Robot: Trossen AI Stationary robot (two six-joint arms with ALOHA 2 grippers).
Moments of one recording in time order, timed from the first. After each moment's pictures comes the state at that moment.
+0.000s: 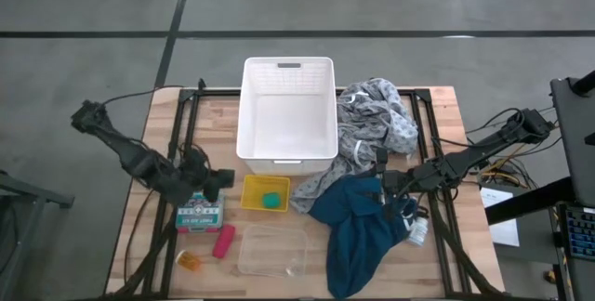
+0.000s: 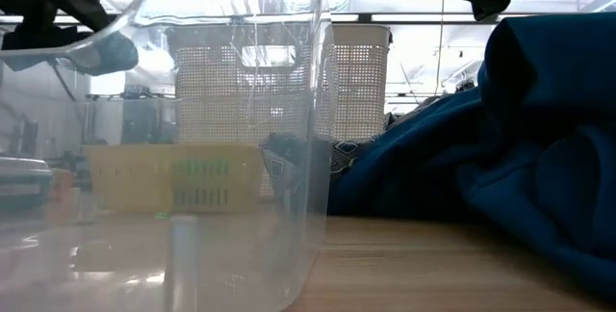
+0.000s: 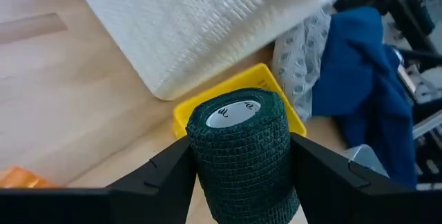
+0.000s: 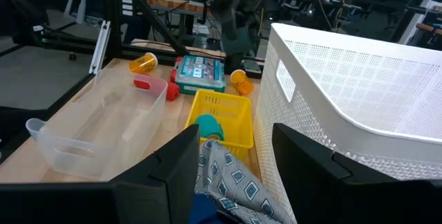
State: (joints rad) left arm -0.64 0.78 0.64 -0.82 -0.69 -1.46; right arm 0.44 0.92 0.46 0.27 0.44 -0.03
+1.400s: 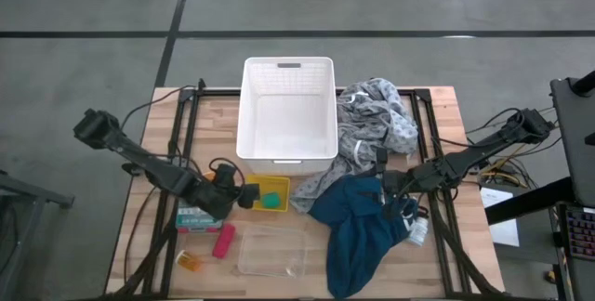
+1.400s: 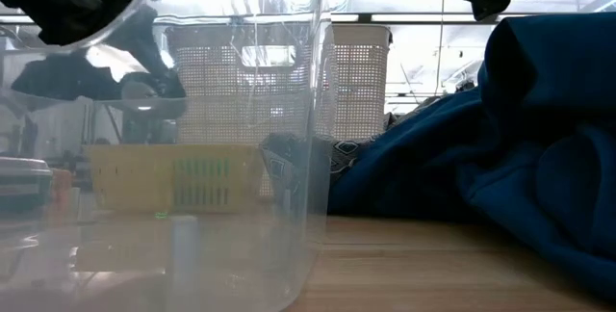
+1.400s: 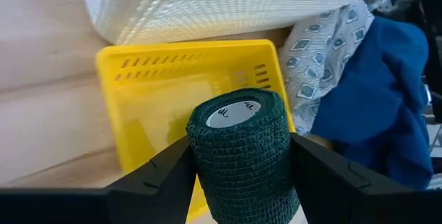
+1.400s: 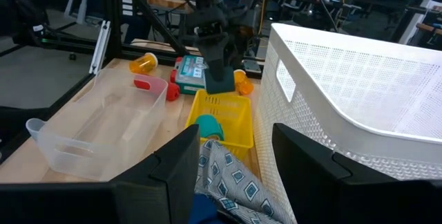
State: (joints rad) left arm -0.51 1.21 0.64 -0.40 -0.57 -1.67; right arm 0.44 0.92 0.46 0.27 0.44 -0.03
